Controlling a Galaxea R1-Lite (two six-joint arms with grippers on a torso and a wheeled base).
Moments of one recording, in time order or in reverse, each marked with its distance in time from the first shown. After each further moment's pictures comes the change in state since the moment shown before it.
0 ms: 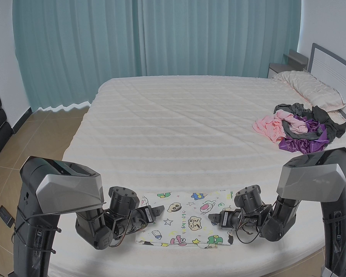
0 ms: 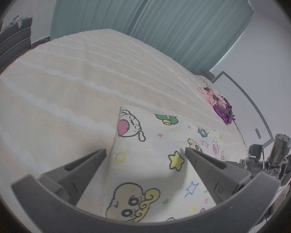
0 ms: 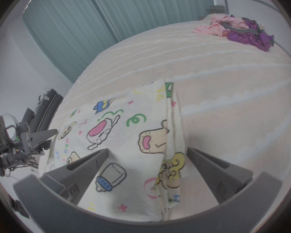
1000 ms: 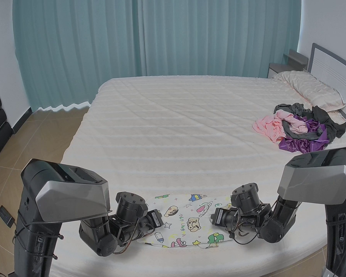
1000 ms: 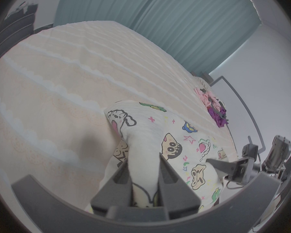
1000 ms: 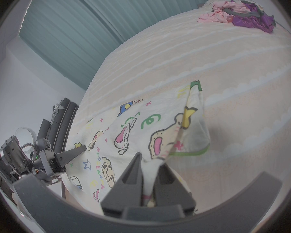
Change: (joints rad) left arm -0.072 -0.019 0.032 -0.010 0.016 -0.149; right arm 0.039 -0.046 -0.001 -0.007 0.079 0.153
